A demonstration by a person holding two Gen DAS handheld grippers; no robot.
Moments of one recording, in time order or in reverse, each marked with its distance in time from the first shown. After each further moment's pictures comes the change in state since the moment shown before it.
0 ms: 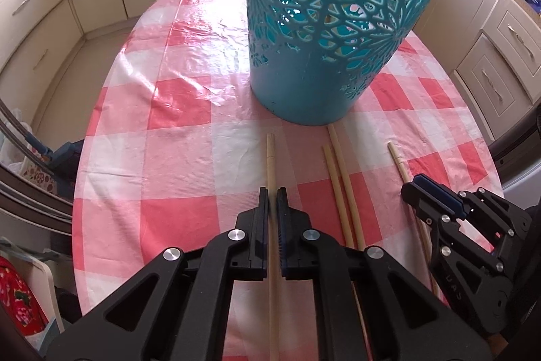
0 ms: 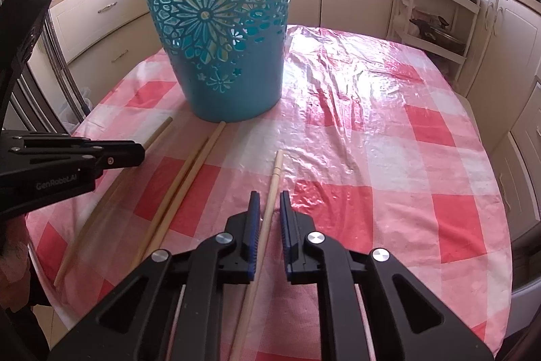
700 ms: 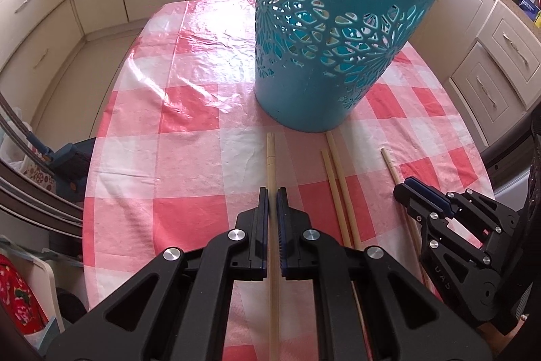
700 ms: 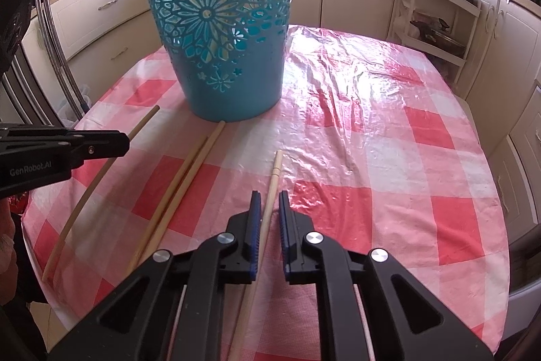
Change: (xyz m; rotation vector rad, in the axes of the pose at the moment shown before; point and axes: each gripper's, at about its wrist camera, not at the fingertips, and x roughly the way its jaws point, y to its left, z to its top) left arm -0.016 0.006 0.000 -0.014 -0.028 -0.020; right arm 0.000 0.001 0.000 -0.013 0.002 -0.008
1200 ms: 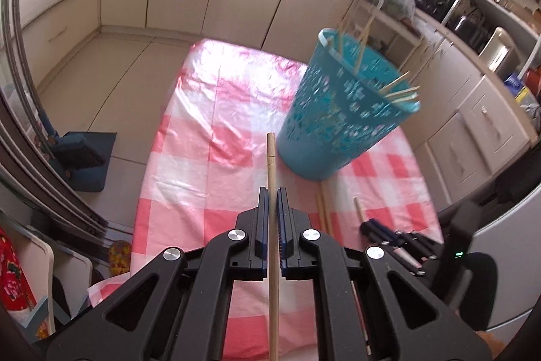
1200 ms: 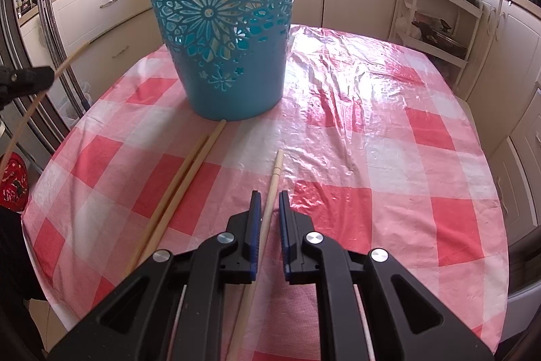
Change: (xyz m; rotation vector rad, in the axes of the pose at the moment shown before) left arm -0.087 0.057 0.003 -0.183 -0.170 -0.127; right arm 0.000 0.001 0.000 -0.008 0.002 0.003
